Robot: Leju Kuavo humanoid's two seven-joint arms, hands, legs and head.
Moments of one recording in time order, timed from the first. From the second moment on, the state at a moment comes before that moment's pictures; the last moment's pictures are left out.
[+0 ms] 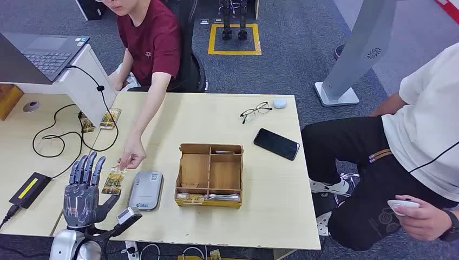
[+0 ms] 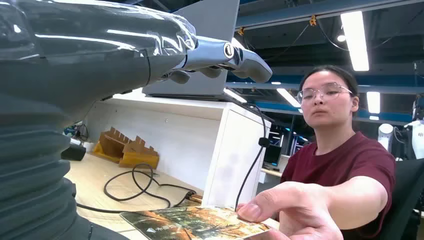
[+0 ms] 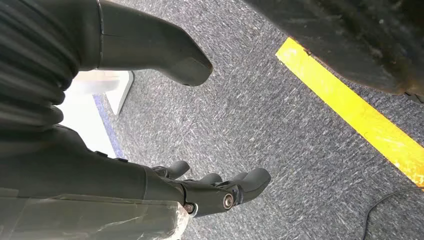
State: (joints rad) left arm -0.04 -0.05 0.29 -1.27 -1.13 0.70 -0.55; right arm -0.03 -0.01 0.92 -0.14 0.01 -0.40 -0.04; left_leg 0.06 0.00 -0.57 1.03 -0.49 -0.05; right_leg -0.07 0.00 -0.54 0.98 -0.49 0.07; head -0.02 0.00
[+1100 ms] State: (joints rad) left arm -0.04 -0.05 0.22 -1.26 -0.88 0.70 -0.58; right arm -0.03 -0.01 0.92 -0.14 0.01 -0.40 -0.05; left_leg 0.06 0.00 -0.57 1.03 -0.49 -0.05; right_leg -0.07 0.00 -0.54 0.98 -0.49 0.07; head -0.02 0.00
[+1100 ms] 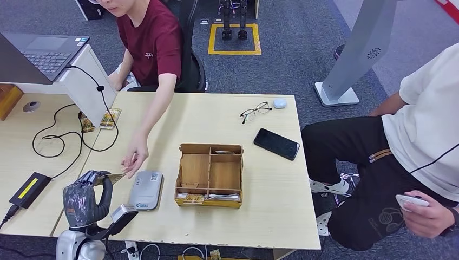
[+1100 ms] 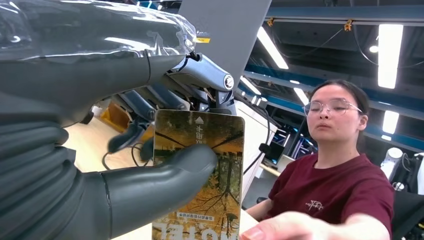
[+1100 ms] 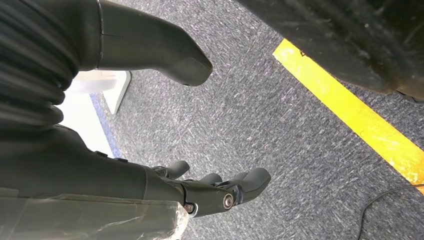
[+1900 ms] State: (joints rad) left arm -0.02 0.00 0.09 -1.25 -0.69 0.70 -0.60; right arm -0.03 -0.01 0.92 -0.14 0.01 -0.41 -0.05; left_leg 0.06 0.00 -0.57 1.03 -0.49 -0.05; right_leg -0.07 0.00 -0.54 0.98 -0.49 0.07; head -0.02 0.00
